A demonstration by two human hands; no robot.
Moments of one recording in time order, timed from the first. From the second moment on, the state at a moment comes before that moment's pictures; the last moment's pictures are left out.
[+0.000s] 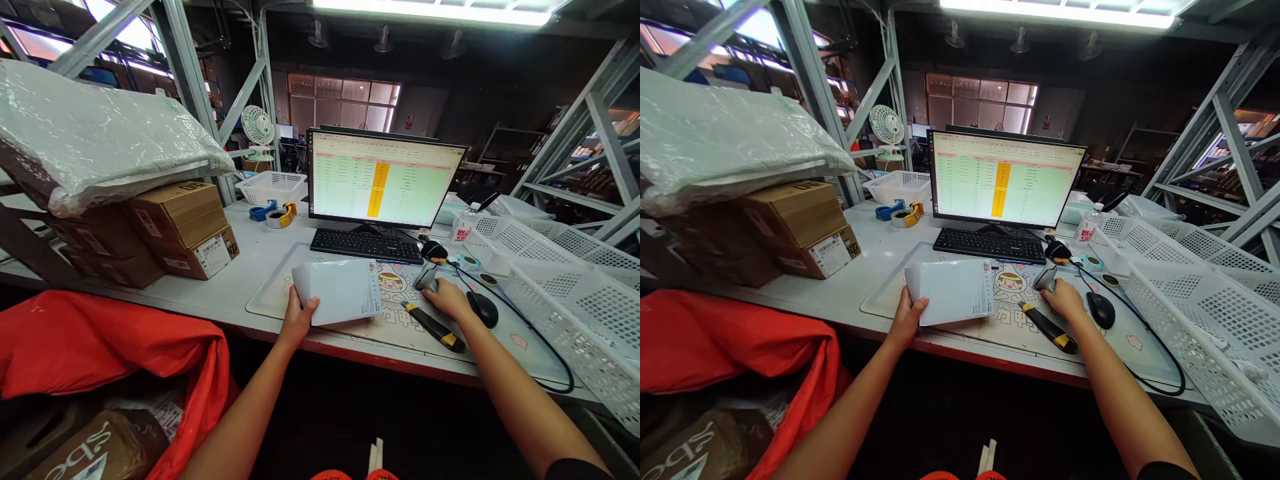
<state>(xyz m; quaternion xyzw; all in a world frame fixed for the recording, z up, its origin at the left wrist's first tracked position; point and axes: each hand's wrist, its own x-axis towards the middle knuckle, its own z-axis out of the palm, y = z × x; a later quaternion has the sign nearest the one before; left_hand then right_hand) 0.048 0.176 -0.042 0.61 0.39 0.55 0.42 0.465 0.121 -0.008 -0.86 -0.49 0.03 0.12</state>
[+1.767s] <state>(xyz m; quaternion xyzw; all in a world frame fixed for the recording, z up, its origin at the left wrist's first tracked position) 0.051 0.181 -0.038 0.59 0.37 0.57 0.43 0.388 0.219 0.039 -0.72 -0.61 0.14 0.31</state>
